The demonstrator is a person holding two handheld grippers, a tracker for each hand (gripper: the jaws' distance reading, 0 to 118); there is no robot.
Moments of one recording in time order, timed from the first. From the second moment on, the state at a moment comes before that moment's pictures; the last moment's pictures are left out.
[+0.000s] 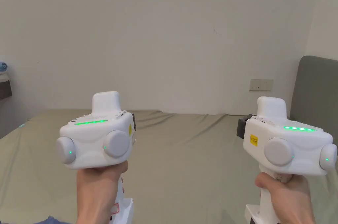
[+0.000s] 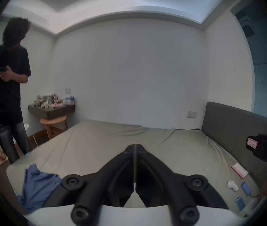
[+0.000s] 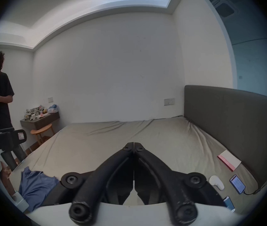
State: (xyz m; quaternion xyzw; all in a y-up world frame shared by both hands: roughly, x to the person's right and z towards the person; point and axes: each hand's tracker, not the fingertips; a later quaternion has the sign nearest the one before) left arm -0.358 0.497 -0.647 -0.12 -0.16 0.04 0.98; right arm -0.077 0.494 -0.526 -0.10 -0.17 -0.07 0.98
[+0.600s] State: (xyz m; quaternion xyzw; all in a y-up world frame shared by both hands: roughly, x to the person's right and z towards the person) left arm -0.594 0.301 -0.601 -0.36 0.00 -0.08 0.93; right arm -0.139 0.273 -0.496 -0.36 -0.04 -0.07 0.93
